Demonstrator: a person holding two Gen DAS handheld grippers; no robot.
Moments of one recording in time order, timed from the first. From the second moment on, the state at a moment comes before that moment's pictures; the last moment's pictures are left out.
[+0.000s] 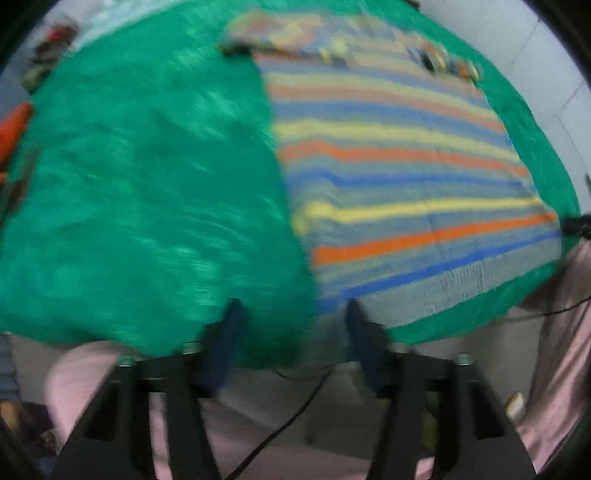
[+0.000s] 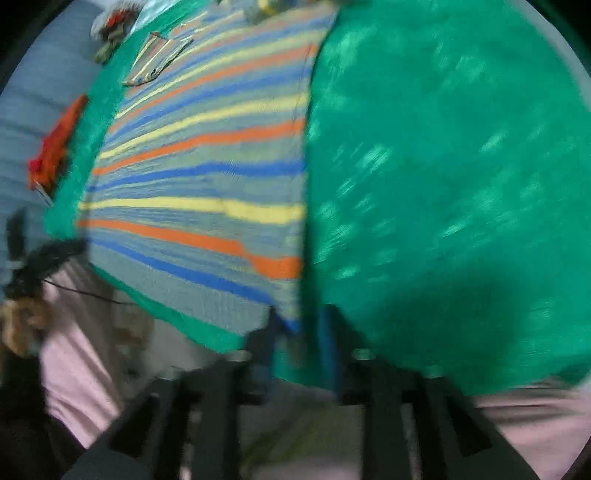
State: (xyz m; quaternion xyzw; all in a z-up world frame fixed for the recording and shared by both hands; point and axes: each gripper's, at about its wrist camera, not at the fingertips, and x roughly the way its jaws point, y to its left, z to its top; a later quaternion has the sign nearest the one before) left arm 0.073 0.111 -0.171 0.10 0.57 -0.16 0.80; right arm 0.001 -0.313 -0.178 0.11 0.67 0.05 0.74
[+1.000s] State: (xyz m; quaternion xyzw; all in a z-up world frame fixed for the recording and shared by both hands) left arm 0.117 0.039 -0.194 -0.02 0.50 -0.15 0.85; right arm 0.228 -0.488 -0.102 0.15 0.43 -0.12 0.89
